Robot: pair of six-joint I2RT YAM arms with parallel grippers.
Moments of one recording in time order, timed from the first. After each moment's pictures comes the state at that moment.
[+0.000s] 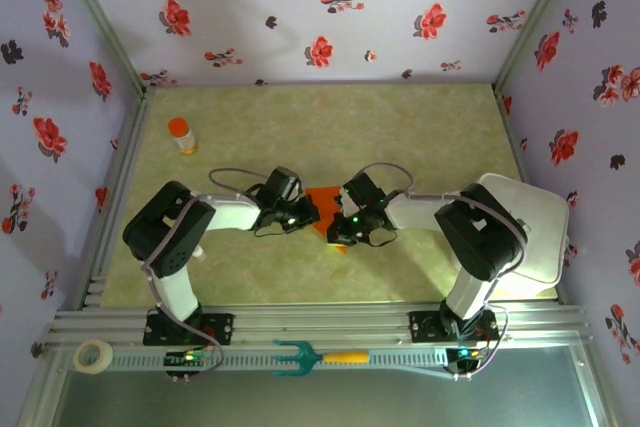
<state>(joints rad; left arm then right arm) -0.70 1.79 0.80 0.09 0.38 -0.96 0.69 1.71 0.78 -0.20 -0.58 0.69</state>
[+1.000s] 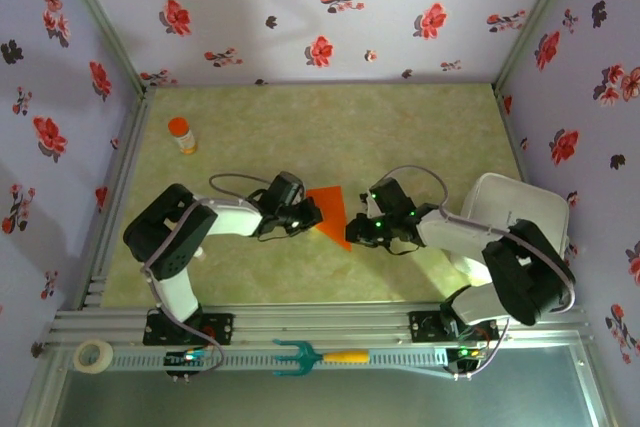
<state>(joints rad) -0.76 1.77 0.76 0.17 0.29 -1.07 0.63 1.41 0.62 -0.22 -0.46 0.73</state>
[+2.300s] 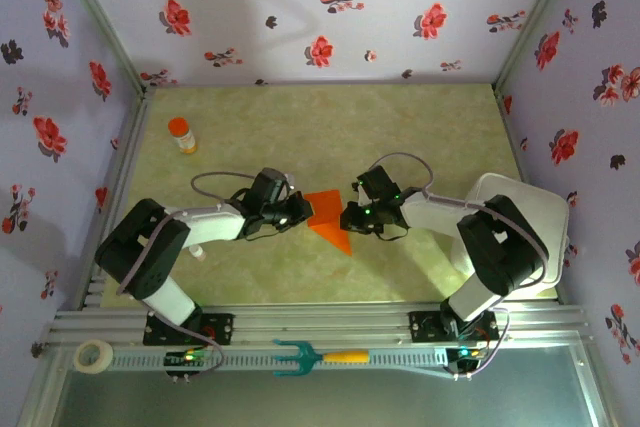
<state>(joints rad) -0.69 1.62 0.69 0.17 0.35 -1.04 0.62 1.59 0.76 -0.24 -0.39 0.68</state>
